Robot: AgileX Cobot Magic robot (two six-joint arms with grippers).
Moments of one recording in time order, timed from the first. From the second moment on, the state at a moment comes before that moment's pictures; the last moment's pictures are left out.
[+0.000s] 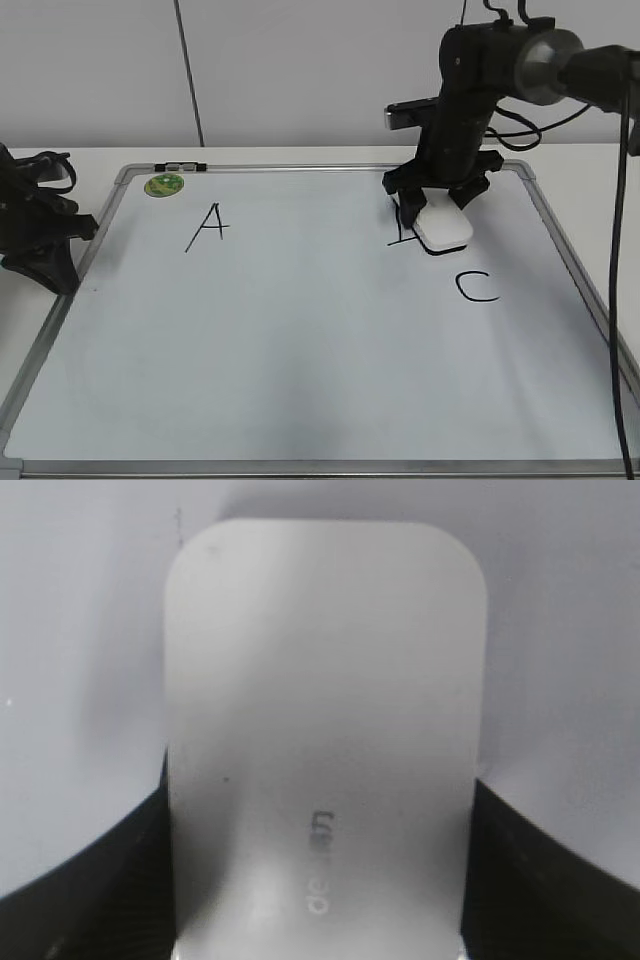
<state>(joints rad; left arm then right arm) 0.01 2.12 -1.42 -0.23 0.94 0.16 0.26 2.46 -2.14 0.02 1.17 -0.07</state>
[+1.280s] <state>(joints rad) 0.01 2.12 -1.42 -0.23 0.94 0.16 0.35 2.49 -2.20 0.03 1.19 -0.12</state>
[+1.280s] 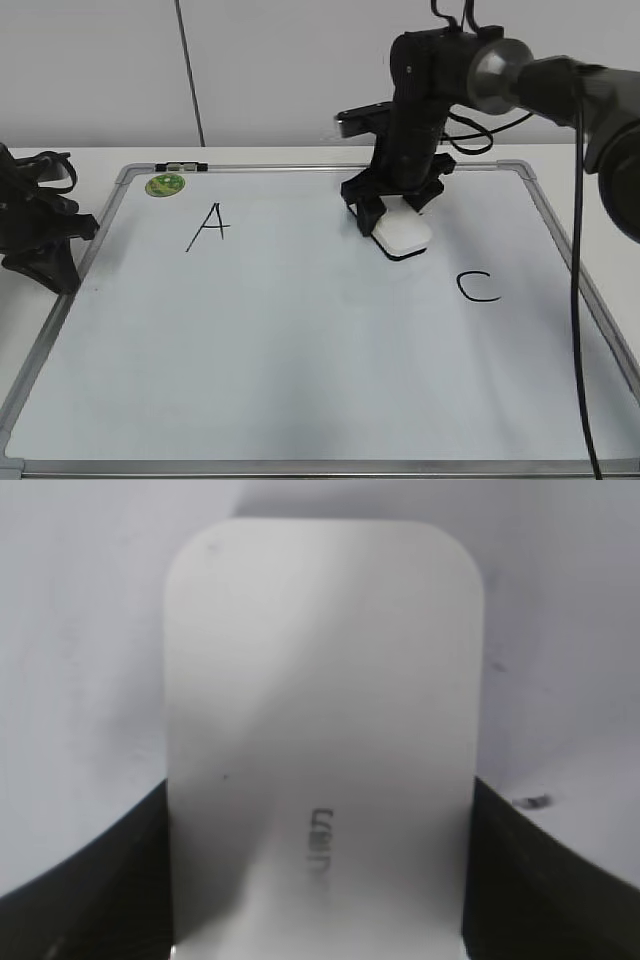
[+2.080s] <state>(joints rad) 0.01 2.12 -1.42 -0.23 0.94 0.16 0.20 2.40 -2.19 -0.07 1.23 -0.10</state>
